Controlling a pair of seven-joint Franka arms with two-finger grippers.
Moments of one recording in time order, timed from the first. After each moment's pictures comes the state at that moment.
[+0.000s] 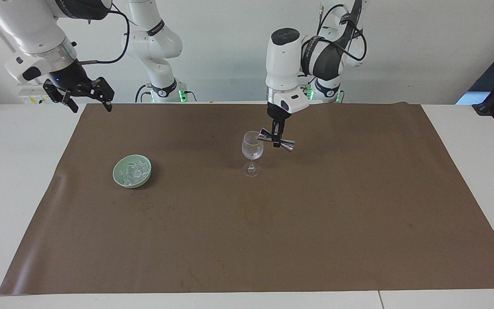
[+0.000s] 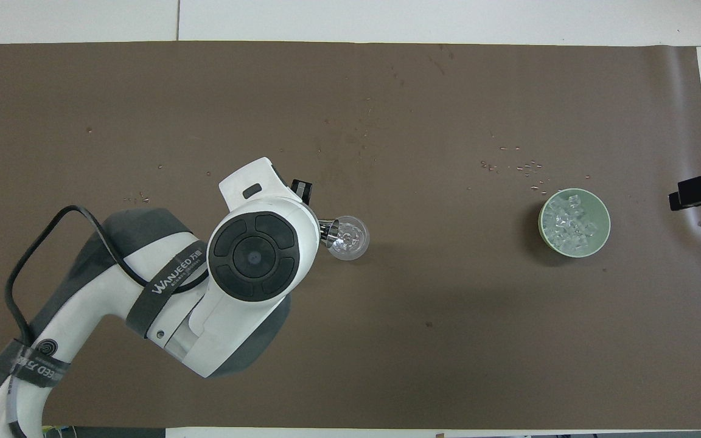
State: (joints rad) left arm -0.90 0.05 0.18 -1.92 0.19 2.11 -2.03; right arm -0.05 -0.07 -0.04 -1.63 0.01 1.50 -0.08
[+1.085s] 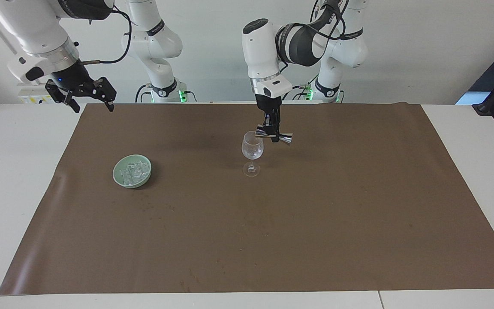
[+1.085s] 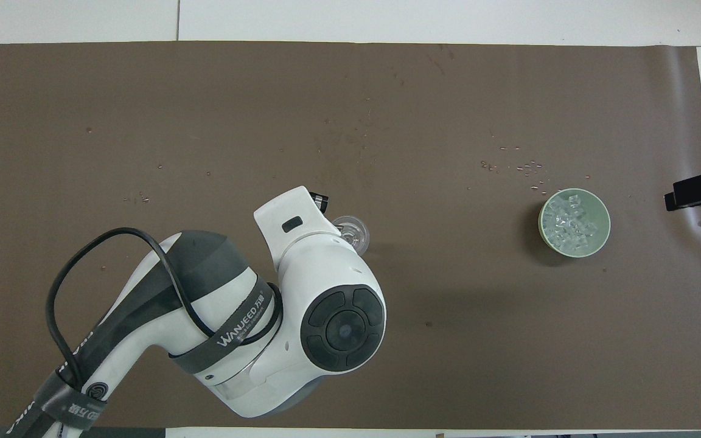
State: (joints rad) left arm -0.98 0.04 0.17 -1.90 0.43 2.02 -2.21; right arm -0.05 -0.07 -0.03 -1.63 0.01 1.50 -0.08
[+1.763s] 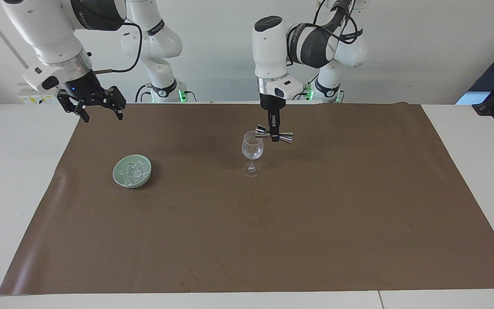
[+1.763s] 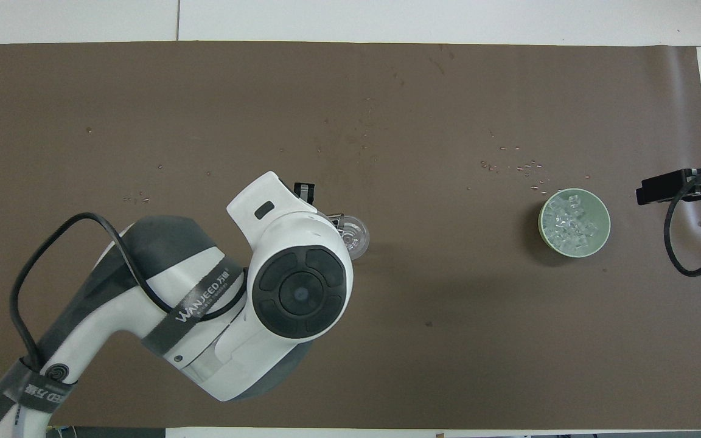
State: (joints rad) left arm -0.91 0.04 0.18 -1.87 0.23 2.05 -2.27; right arm -0.02 -0.09 -0.02 -1.75 0.01 1.66 -0.08
